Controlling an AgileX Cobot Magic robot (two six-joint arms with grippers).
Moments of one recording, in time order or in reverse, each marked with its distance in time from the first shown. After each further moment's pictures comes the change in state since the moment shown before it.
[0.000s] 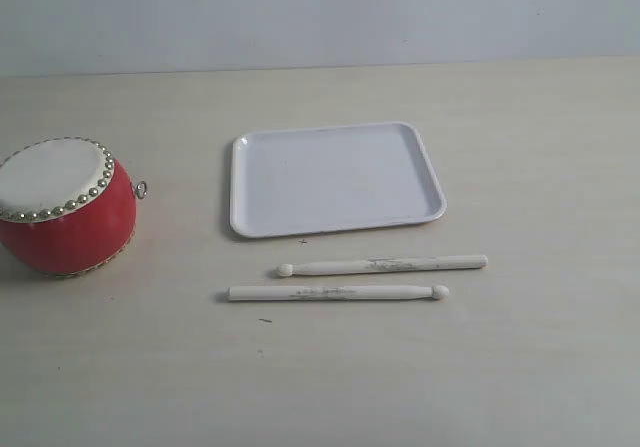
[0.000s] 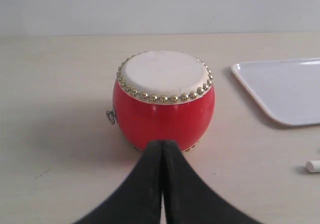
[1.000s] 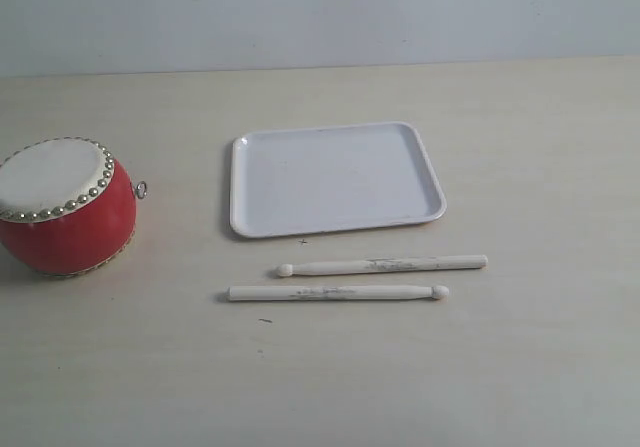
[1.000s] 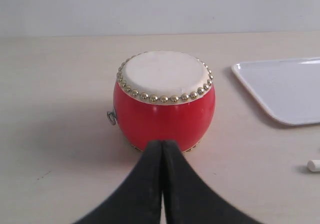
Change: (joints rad) left arm 0.000 0.000 0.000 0.000 -0.002 0.016; right arm 0.000 0.000 0.000 0.000 0.000 0.000
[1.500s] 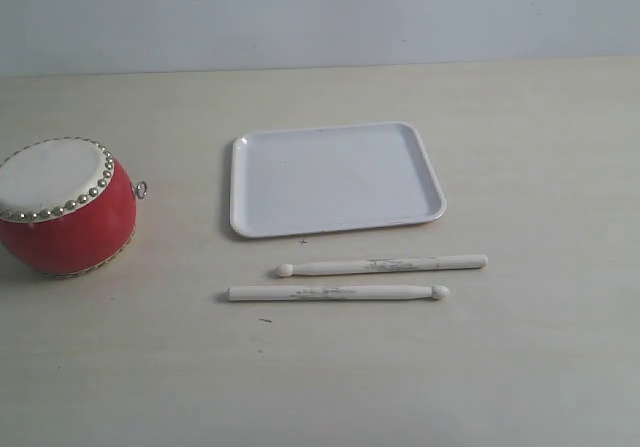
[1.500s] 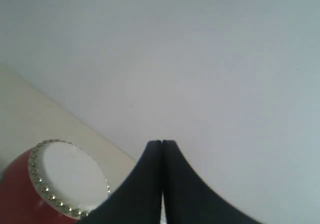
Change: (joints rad) left arm 0.000 0.000 0.000 -0.546 -0.404 -0.211; right arm 0.000 0.000 0.000 0.000 0.000 0.000
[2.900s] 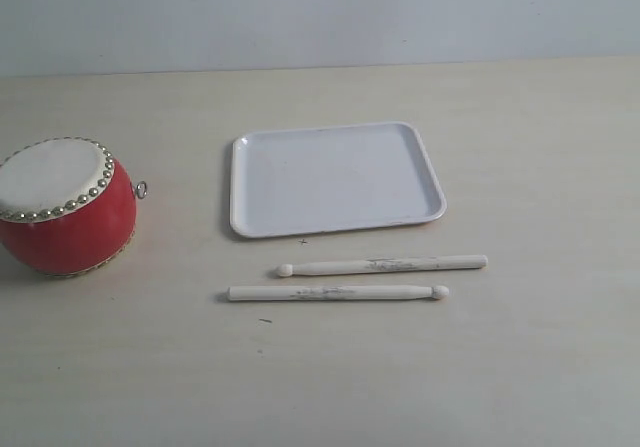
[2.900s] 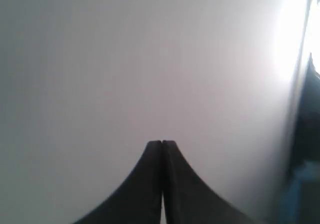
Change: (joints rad) left arm 0.000 0.589 -0.856 2.058 -0.474 -1.602; right arm 0.000 0.000 0.000 0.000 0.002 0.000
